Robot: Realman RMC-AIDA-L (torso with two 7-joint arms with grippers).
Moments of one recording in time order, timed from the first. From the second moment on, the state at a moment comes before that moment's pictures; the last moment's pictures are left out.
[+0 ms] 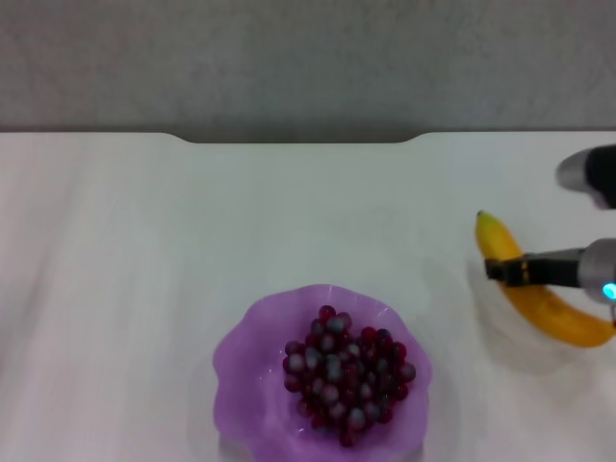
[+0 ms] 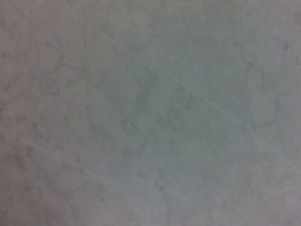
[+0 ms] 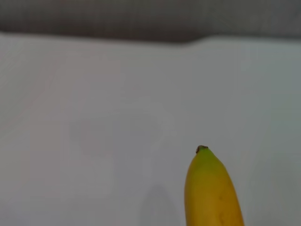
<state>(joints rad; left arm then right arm) -0.06 -2.03 -1.70 -1.45 2.67 -0.21 0.31 0.40 2.00 -1.65 -1.10 0.57 0.68 -0.15</state>
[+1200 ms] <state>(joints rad) -0.08 -2.03 -1.70 -1.48 2.67 -0.24 0.31 0.49 2.01 -1.98 -1.45 0.60 0.85 -0.22</state>
